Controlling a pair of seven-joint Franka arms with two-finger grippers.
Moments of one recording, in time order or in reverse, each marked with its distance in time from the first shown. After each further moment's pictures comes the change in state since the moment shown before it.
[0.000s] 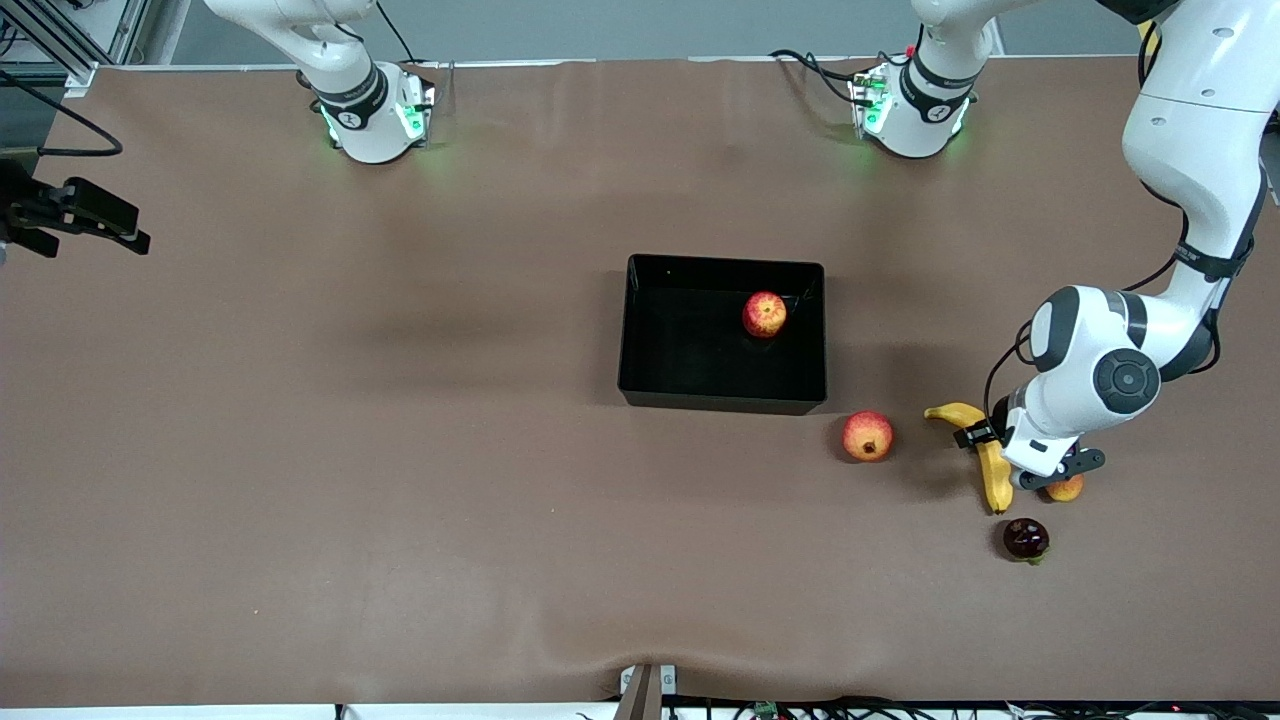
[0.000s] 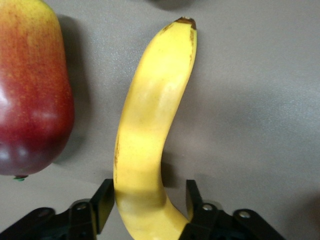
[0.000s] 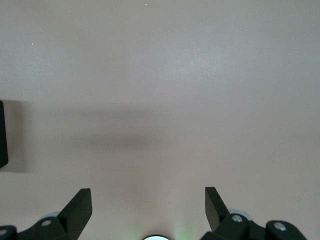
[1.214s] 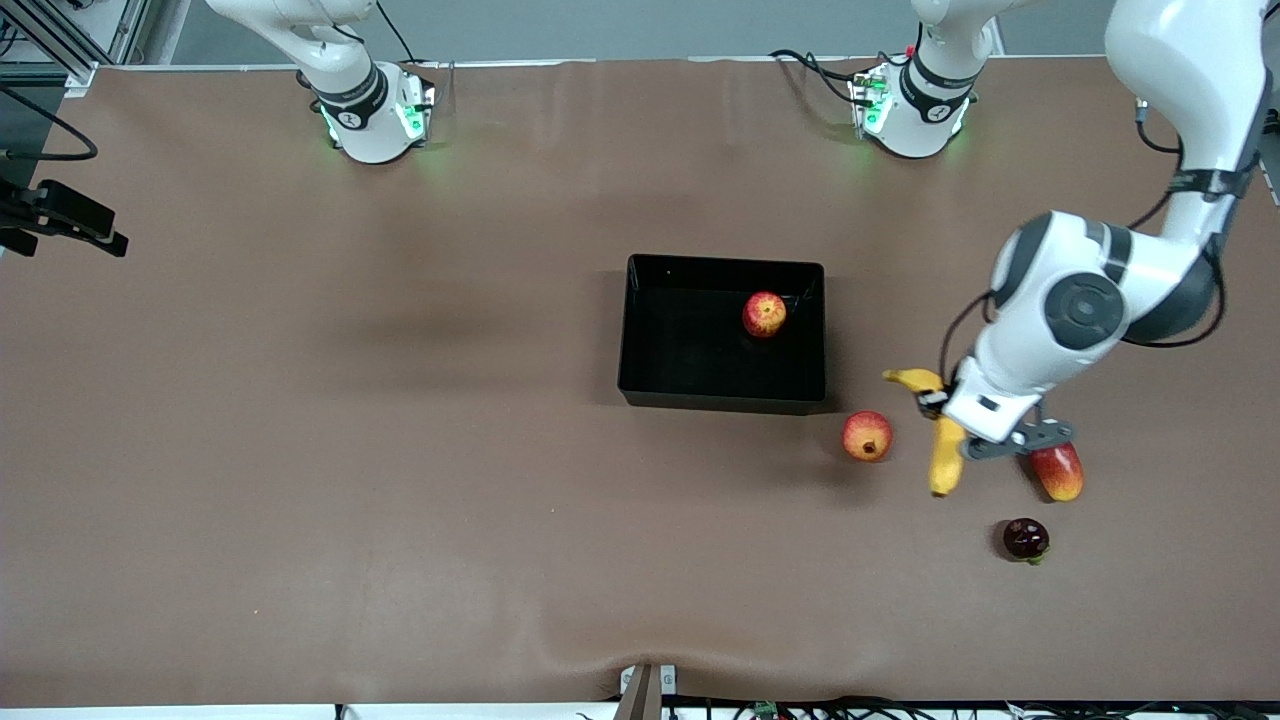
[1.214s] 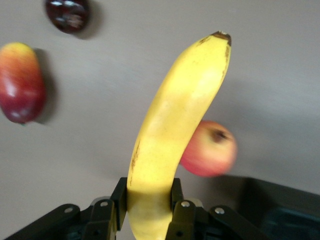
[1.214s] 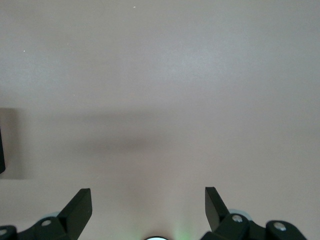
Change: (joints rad) left arm -0.014 -0.226 -0.289 0.026 0.008 -0.252 -0.127; right arm -0.045 0.000 0.009 0.000 0.000 0.006 0.006
